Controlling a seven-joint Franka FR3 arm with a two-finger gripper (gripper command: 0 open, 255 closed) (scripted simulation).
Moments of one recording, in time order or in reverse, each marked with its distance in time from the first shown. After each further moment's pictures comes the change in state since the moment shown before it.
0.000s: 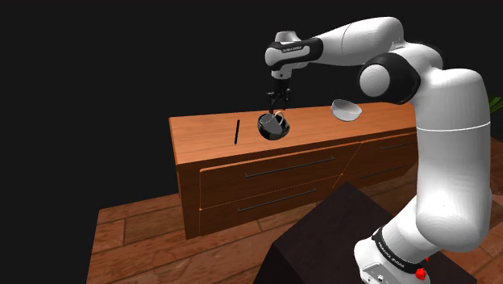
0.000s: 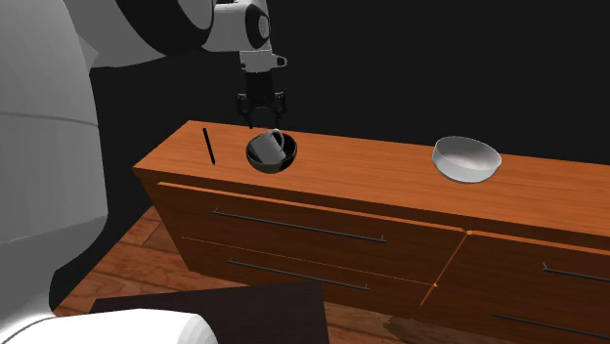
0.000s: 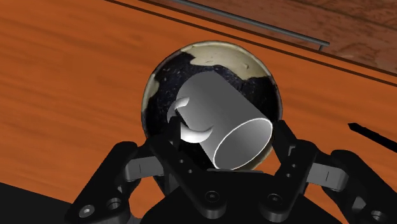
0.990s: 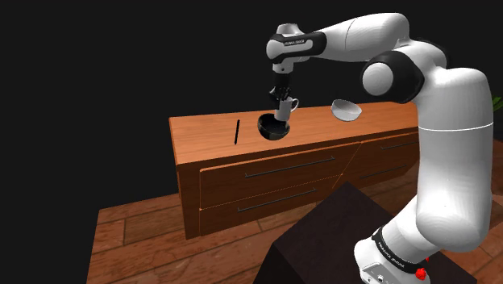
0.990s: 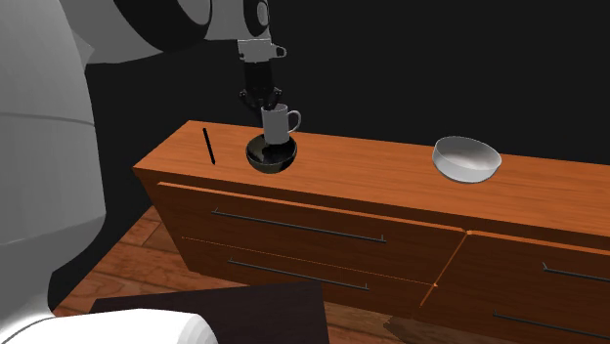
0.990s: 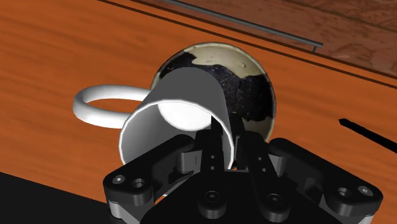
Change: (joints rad) arm 0.000 -0.019 -0.003 0.035 -0.005 -0.054 0.001
